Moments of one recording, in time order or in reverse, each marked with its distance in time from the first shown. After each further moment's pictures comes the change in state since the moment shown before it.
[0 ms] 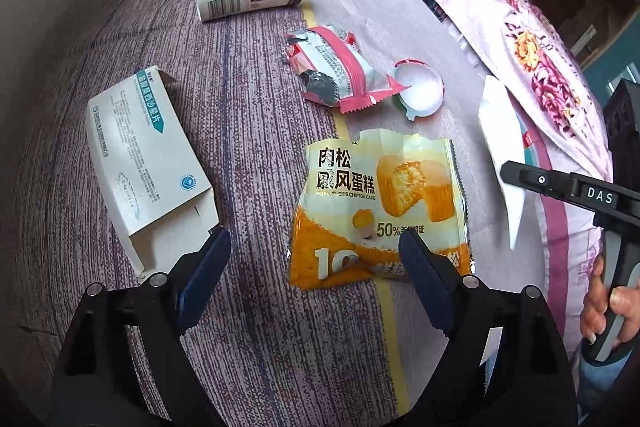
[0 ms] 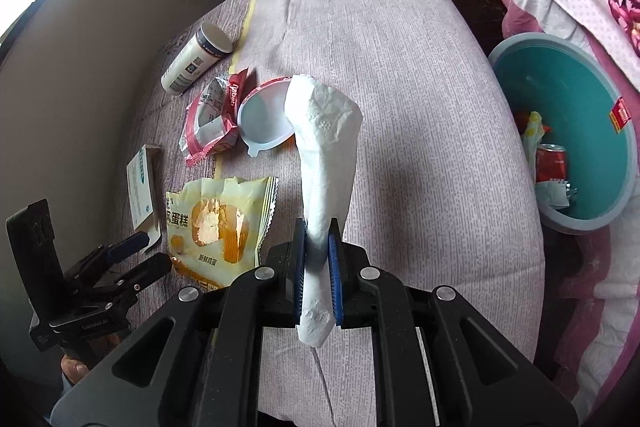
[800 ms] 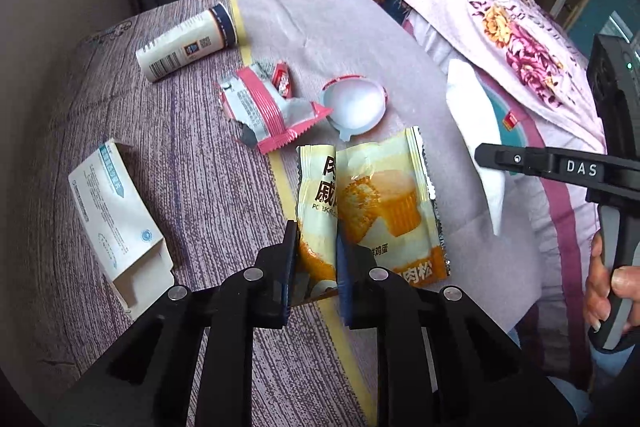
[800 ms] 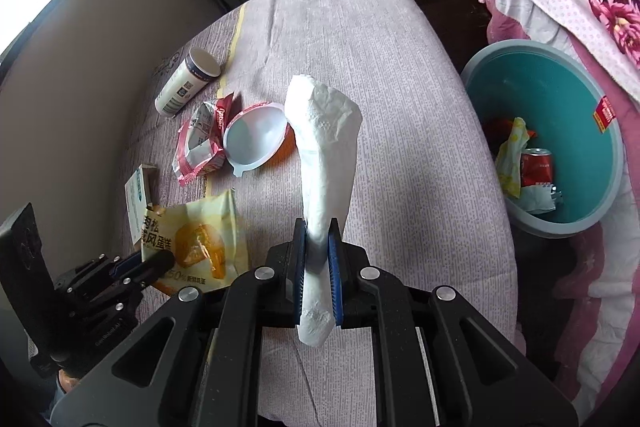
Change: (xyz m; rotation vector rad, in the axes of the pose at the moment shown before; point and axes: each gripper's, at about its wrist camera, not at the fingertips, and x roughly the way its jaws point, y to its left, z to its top) left arm -0.014 -0.059 0.017 0.156 -0.065 0.037; right arm -0.016 -0.017 0.008 0.037 -0.058 -0.014
